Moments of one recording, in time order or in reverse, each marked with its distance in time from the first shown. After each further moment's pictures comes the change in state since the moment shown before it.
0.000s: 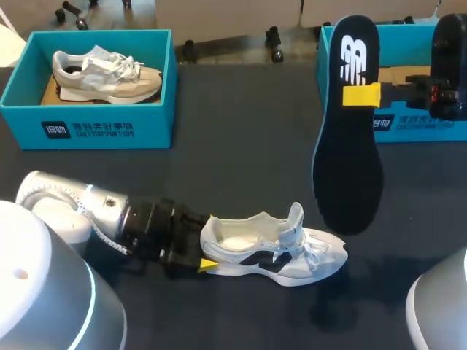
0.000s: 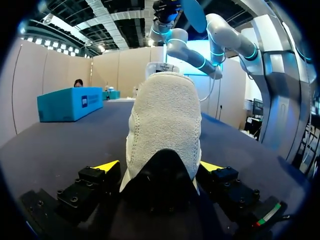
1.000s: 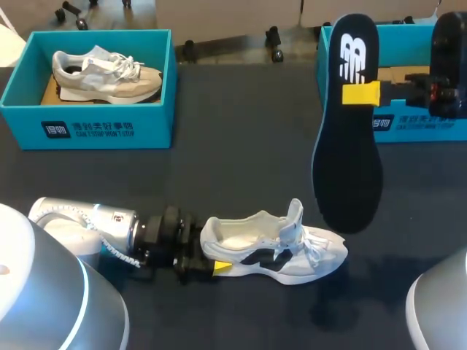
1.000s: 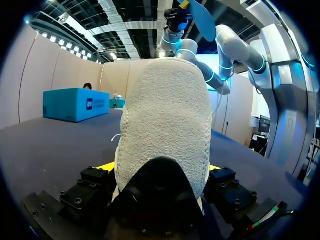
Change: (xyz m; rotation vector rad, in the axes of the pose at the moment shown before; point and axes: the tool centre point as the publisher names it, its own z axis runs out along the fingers) left arm 0.004 -0.007 0.028 0.146 -0.051 -0.094; right arm -0.001 0.001 0.000 0.002 0.001 0.000
